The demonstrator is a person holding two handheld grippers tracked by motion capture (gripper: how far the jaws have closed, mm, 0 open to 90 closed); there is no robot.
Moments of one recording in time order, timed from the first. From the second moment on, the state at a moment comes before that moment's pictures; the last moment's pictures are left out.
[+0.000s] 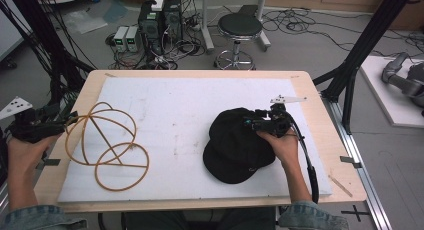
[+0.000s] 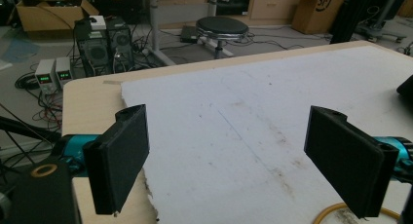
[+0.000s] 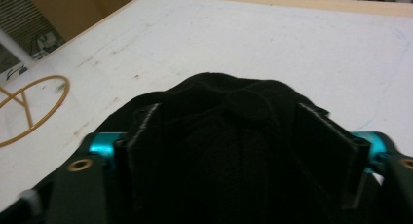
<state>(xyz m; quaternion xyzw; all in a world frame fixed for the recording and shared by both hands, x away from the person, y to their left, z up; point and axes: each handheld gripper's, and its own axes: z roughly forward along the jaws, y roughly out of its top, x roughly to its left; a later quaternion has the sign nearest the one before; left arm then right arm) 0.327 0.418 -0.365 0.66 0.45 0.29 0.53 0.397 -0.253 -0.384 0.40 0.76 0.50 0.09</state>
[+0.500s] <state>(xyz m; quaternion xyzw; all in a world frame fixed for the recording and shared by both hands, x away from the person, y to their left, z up) 0.327 0.420 -0.365 0.66 0.45 0.29 0.53 0.394 -0.255 -0.393 0.42 0.74 0.51 0.08</state>
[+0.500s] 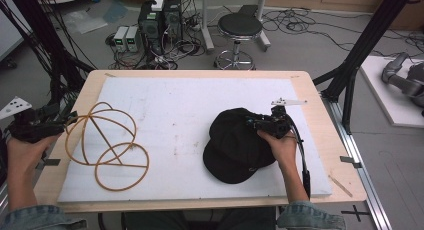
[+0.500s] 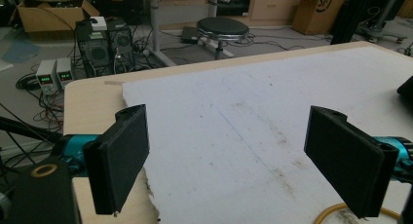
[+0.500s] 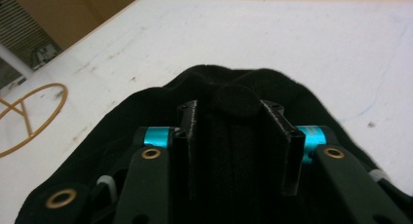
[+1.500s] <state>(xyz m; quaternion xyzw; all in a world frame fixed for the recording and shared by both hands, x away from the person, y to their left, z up) 0.326 0.423 -0.363 0.65 0.45 0.30 0.53 0.355 -0.236 -0.312 0.33 0.77 0.51 0.21</state>
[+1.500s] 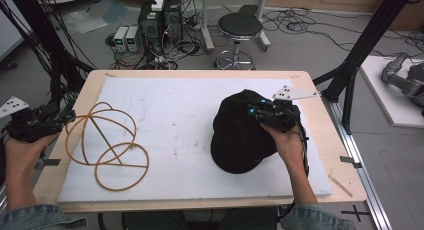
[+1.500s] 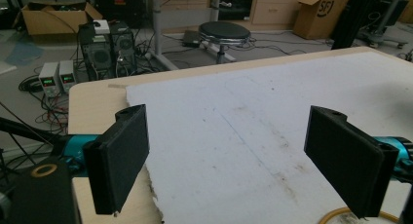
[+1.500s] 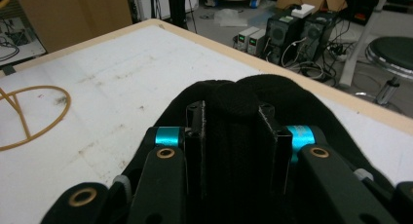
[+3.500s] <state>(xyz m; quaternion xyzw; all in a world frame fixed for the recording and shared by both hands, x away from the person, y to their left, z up) 0.323 0.429 -0.361 0.64 0.46 0.30 0.54 0.361 -0.108 -0.130 0.09 0.74 0.66 0.04</state>
